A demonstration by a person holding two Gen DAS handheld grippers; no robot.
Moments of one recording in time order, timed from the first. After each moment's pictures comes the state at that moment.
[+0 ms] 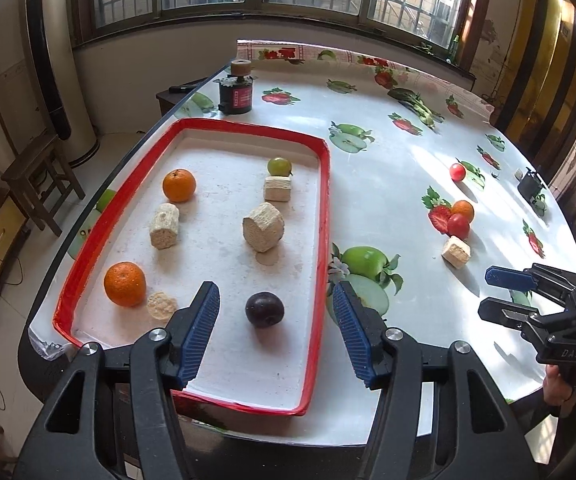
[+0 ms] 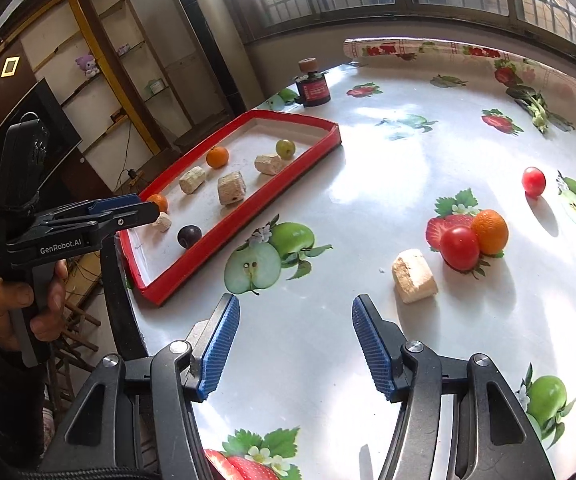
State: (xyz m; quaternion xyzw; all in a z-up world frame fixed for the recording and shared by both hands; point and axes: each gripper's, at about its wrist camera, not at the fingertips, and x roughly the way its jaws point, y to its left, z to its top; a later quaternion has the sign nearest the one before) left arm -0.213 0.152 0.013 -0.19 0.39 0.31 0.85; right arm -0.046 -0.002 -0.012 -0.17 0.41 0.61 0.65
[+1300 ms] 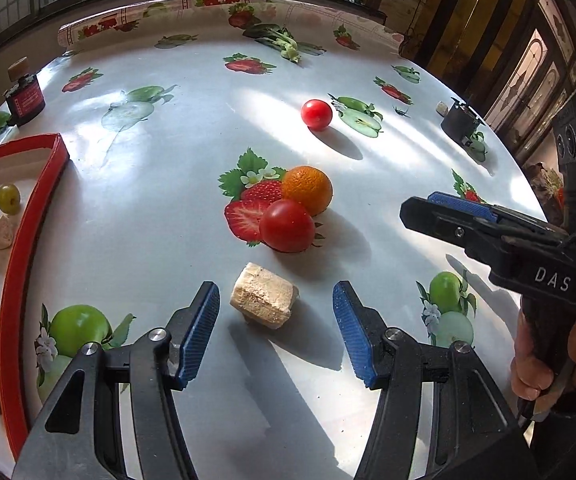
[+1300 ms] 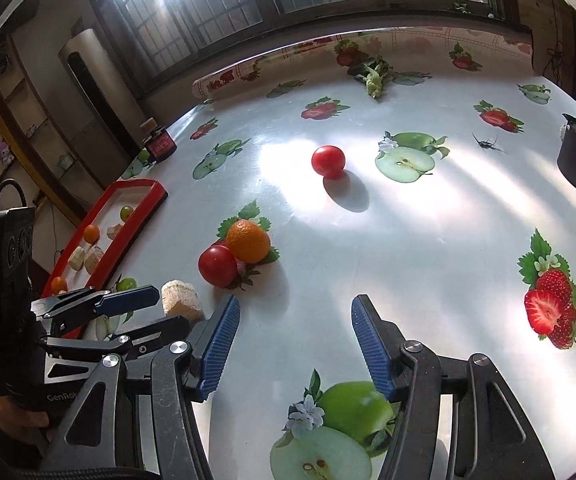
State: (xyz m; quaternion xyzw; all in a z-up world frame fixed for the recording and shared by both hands) left arm -0.028 0.071 -0.037 -0.19 0.45 0.14 0.86; right arm 0.097 -0.062 -0.025 -0.09 0.44 0.47 0.76
